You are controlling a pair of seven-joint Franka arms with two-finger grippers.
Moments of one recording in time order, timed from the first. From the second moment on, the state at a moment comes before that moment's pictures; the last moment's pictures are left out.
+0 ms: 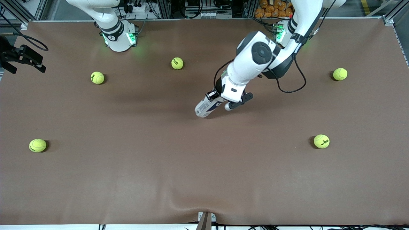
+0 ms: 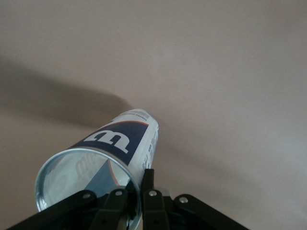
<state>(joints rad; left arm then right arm) -0.39 0.33 -0.38 -1.81 -0.23 2.34 -1.15 -0.06 -0.18 0.00 -1.72 0.00 1.57 -0.09</state>
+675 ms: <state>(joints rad) -0.51 0.43 -0.37 -1.57 0.05 1.96 -1.34 -0.06 -0.18 0.00 -1.73 0.00 1.55 -0.09</state>
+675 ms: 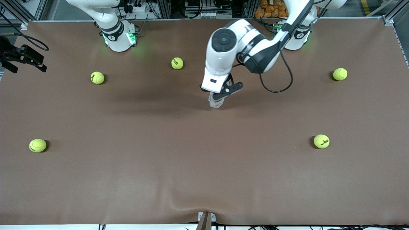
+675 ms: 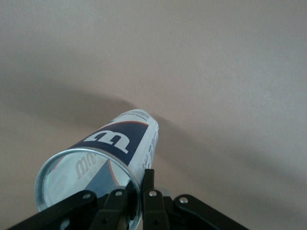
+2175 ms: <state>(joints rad) -0.61 0.60 -0.34 -1.45 0.17 1.99 -1.49 -0.02 -0.18 0.01 -1.74 0.00 1.54 -0.09</state>
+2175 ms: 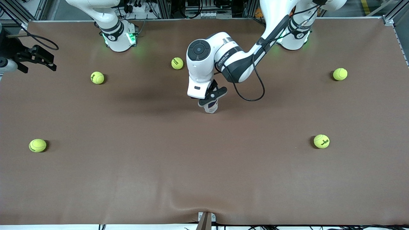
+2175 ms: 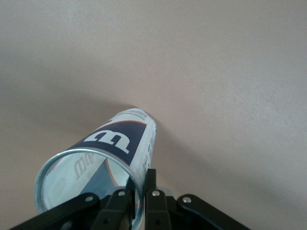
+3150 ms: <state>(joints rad) -0.60 0.55 -0.34 -1.42 0.16 1.98 -1.49 0.02 -0.16 0.01 -1.75 0.00 1.58 -0.09</state>
